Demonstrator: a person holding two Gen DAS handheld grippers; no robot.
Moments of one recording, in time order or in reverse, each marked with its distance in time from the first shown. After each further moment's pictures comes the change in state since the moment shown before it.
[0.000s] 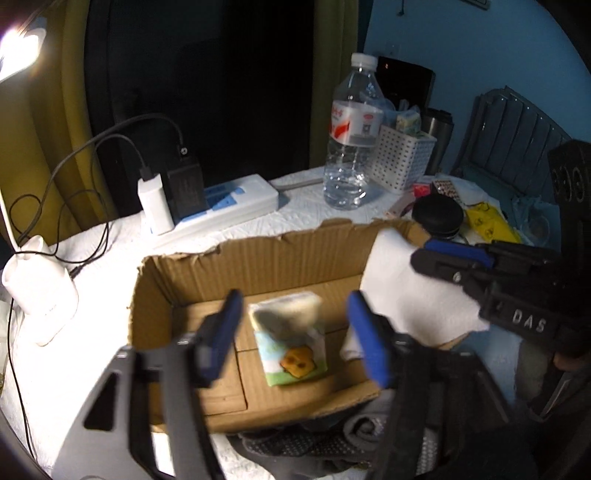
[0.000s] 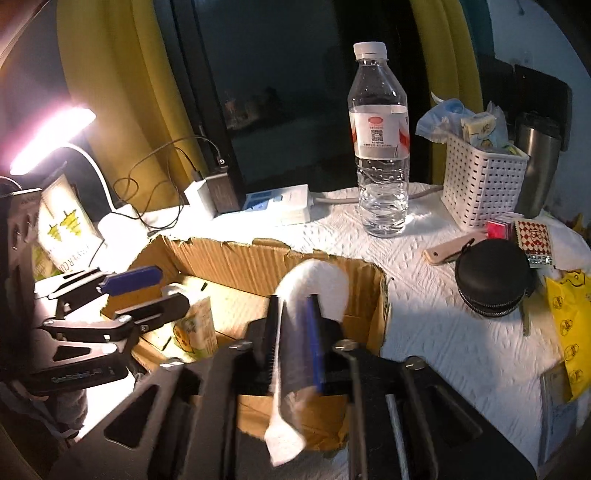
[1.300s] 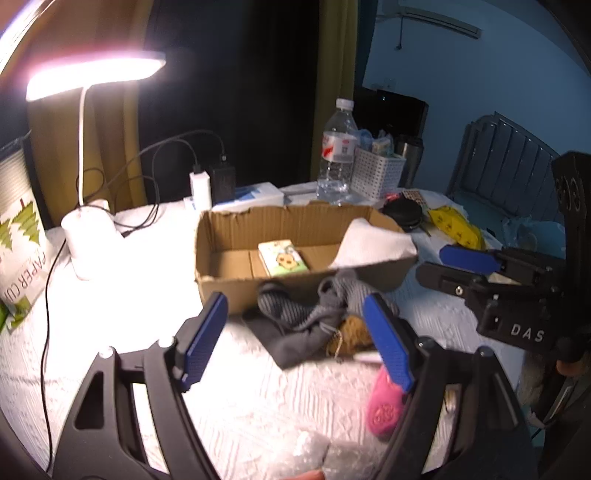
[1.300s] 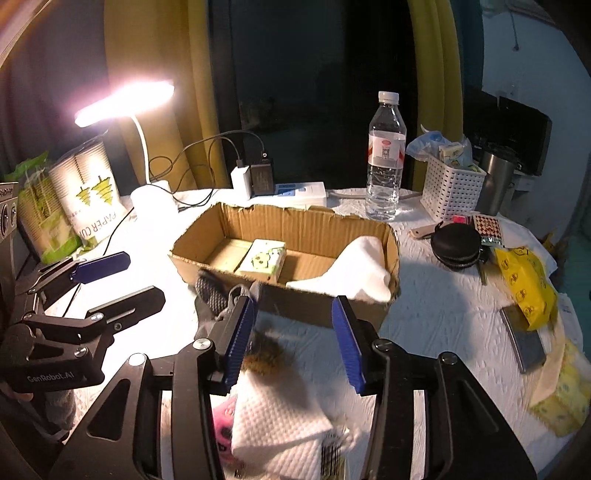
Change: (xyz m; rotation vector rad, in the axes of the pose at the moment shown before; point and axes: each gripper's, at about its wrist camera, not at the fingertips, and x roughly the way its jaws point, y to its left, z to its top) left arm -0.122 -0.002 -0.084 -0.043 -0.117 -0.007; right arm -0.095 0.082 -0.057 -0.075 -0.038 -0.117
